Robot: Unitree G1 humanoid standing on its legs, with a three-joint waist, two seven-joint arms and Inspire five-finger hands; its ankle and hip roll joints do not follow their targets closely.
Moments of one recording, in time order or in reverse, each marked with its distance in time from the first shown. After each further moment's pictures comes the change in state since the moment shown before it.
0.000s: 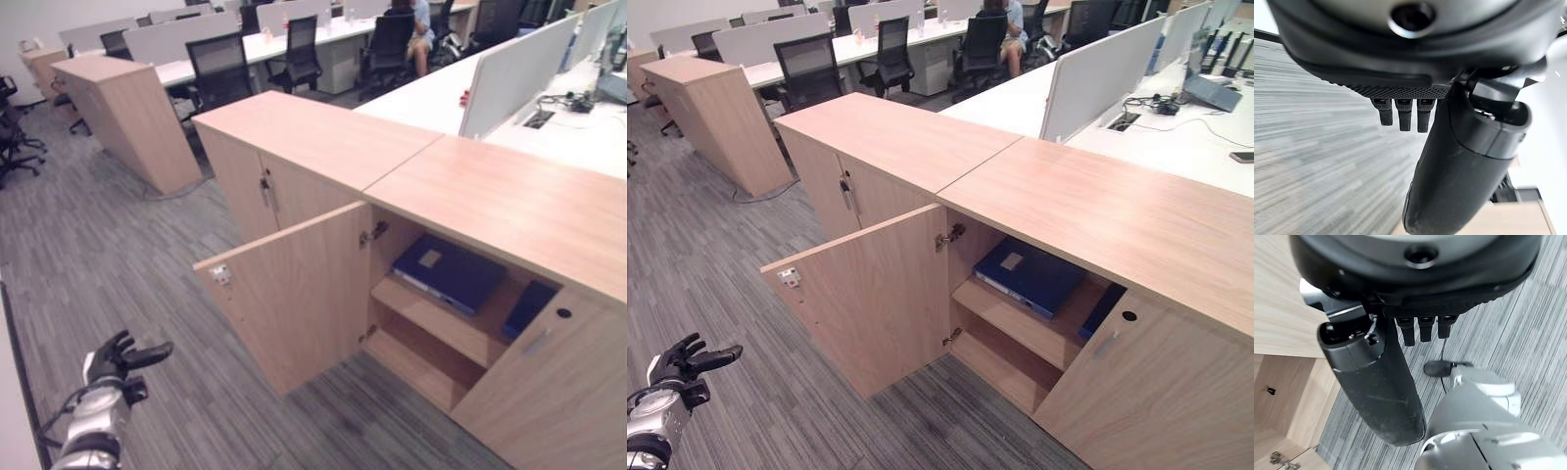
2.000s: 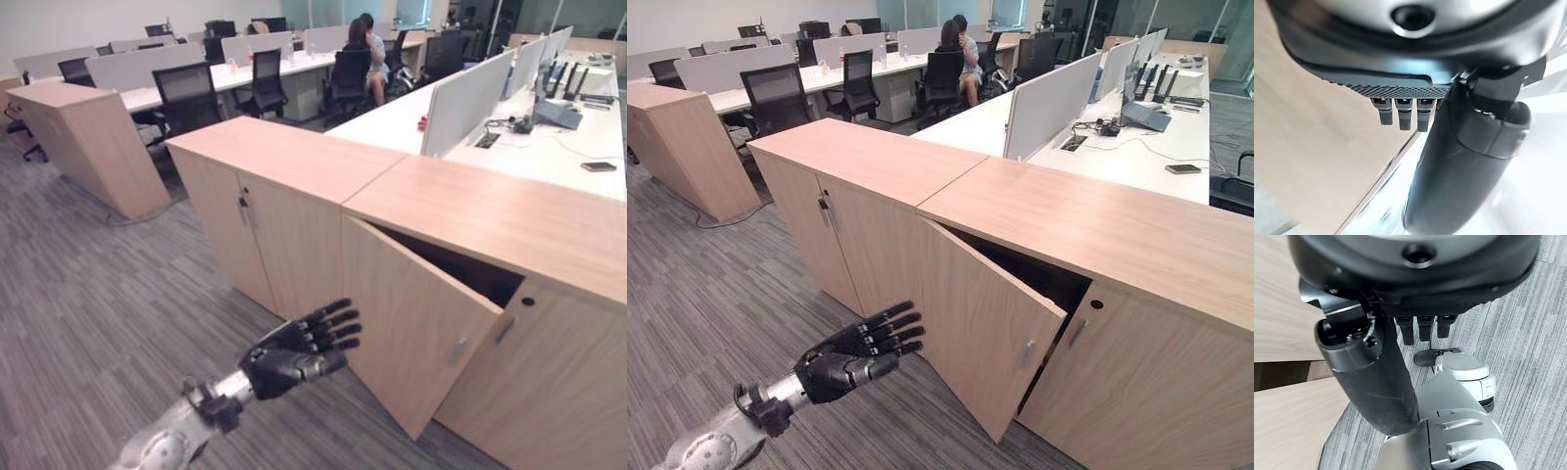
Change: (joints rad) left arm 0.431 -0.031 -0.389 -1.090 -0.687 0.151 -0.559; right arm 0.069 0.033 0.015 0.004 -0.001 -0.049 0.071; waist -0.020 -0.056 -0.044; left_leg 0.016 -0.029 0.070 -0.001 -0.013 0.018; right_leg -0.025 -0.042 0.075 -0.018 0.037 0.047
